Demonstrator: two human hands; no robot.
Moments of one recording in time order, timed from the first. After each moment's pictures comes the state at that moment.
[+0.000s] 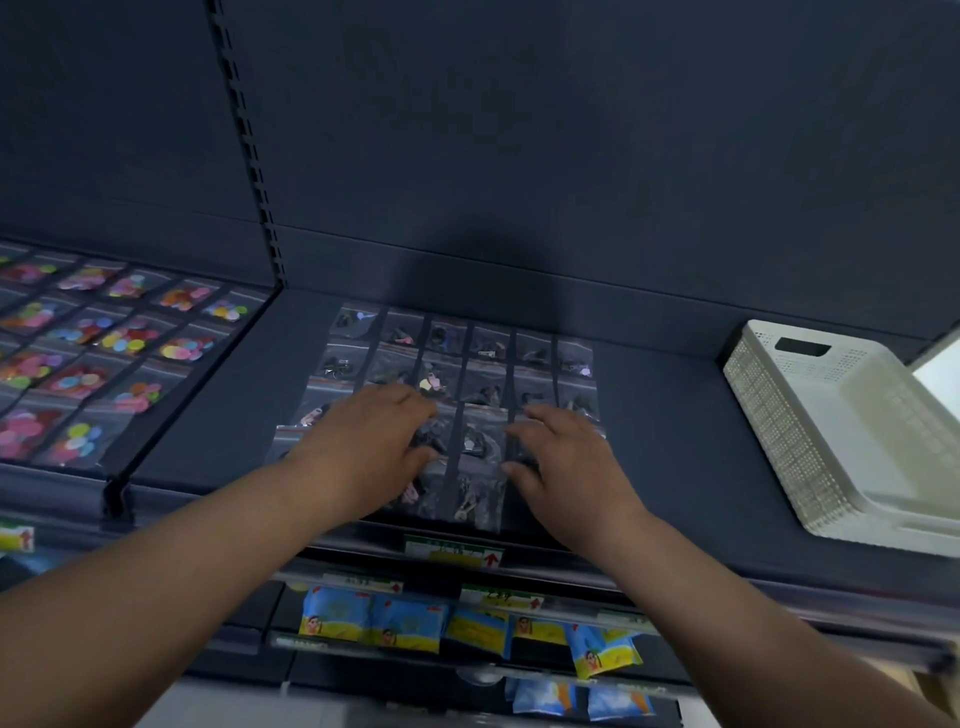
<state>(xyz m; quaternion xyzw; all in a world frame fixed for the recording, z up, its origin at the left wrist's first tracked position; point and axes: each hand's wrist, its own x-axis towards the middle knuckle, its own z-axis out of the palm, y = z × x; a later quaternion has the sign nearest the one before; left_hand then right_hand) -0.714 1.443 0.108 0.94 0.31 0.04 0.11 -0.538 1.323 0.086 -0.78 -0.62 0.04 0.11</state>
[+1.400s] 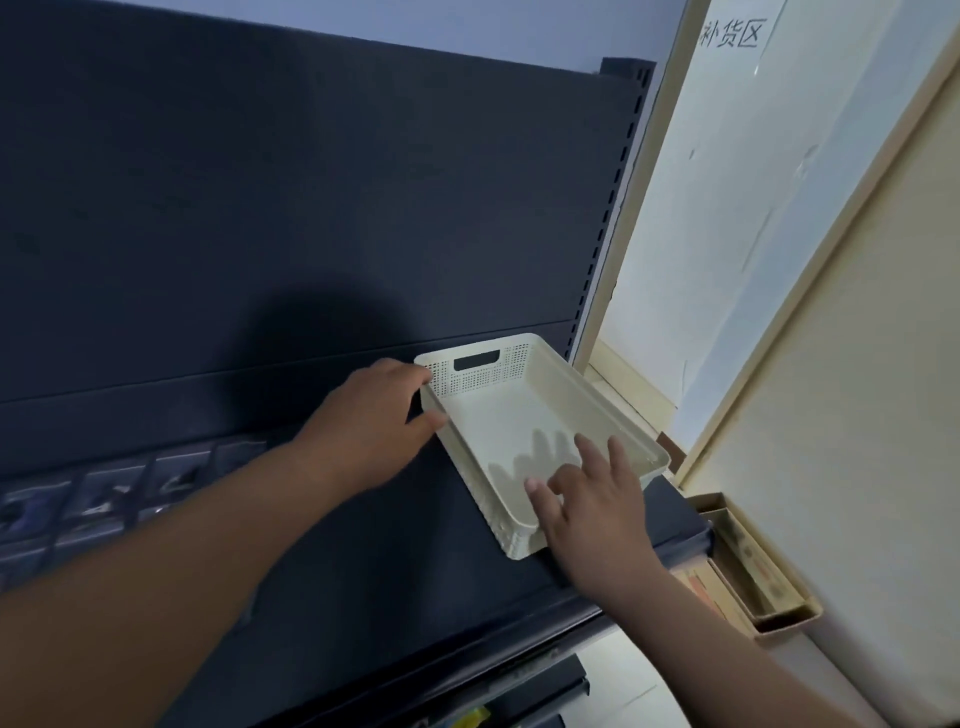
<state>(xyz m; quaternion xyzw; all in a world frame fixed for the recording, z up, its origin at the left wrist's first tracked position) -0.396 1.336 0.168 0.96 0.15 0.12 0.18 -0.306 1.130 0.084 -0.95 -0.29 -0.04 0.12</state>
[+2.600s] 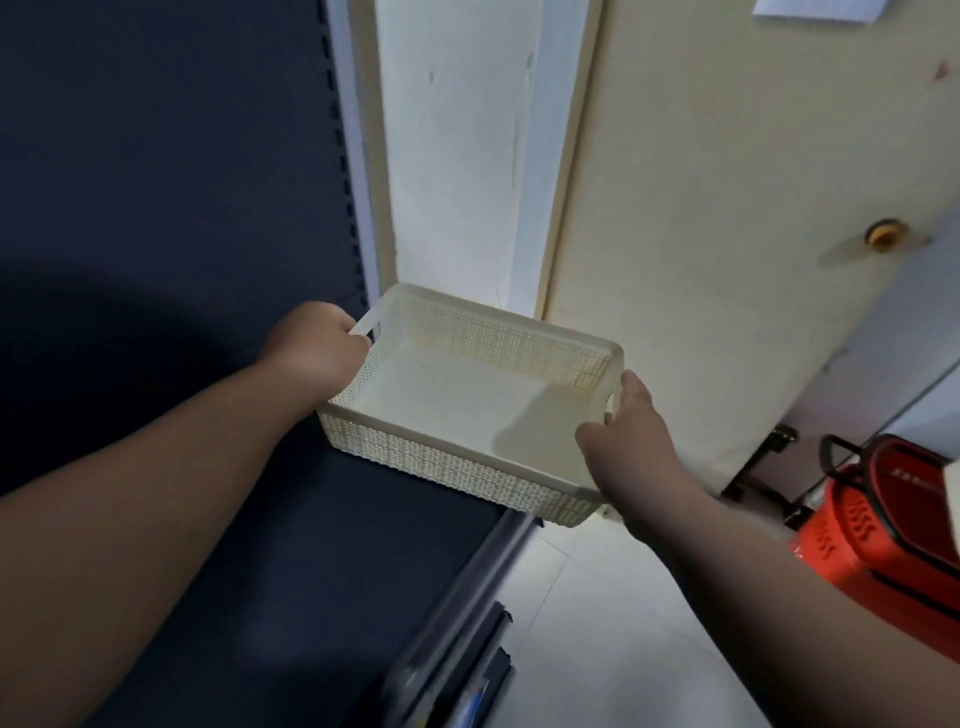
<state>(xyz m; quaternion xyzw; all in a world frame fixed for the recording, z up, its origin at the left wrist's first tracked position) -0.220 1.272 0.173 0.94 0.11 0.06 0.32 -0.291 1.020 0.141 -0.82 0.14 -0.03 0.56</state>
